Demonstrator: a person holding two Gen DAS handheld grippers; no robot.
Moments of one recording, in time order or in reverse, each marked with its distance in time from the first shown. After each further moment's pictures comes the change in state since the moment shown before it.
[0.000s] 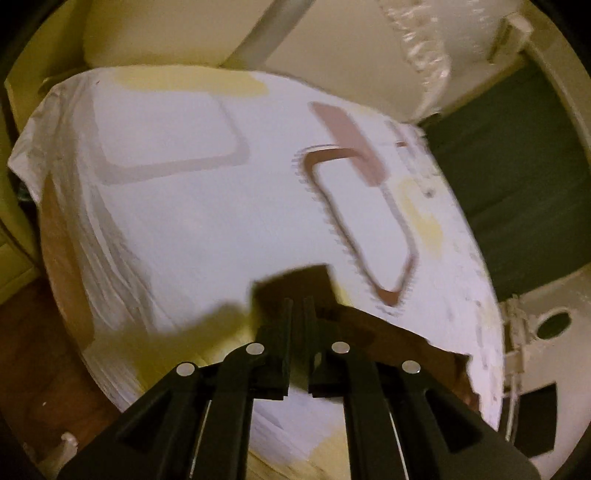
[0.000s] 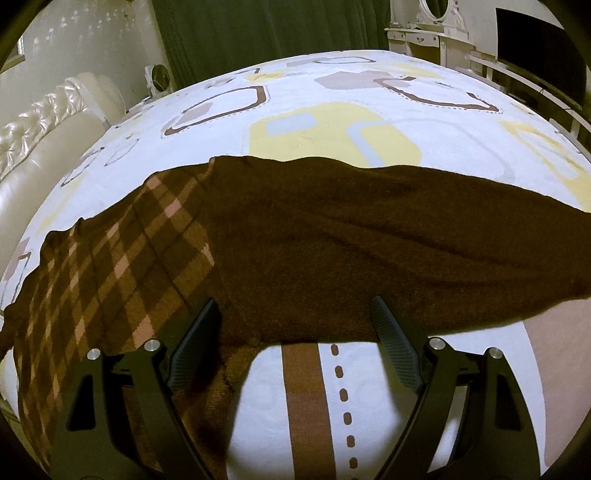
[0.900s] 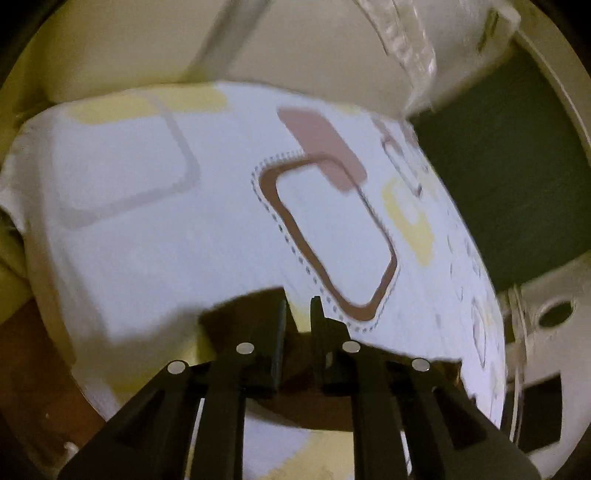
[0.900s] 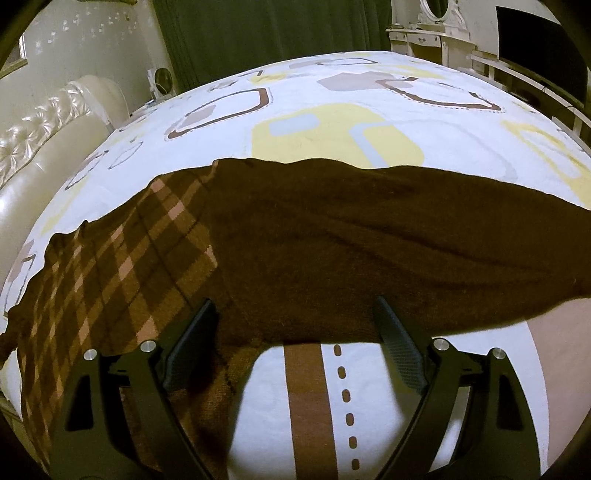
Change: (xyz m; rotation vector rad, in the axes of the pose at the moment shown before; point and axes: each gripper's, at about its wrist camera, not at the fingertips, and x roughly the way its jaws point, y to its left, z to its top) left arm 0.008 -0.042 0.021 0.087 0.014 -0.013; right arm -0.001 -0.002 -0.001 0.009 -0.010 0.025
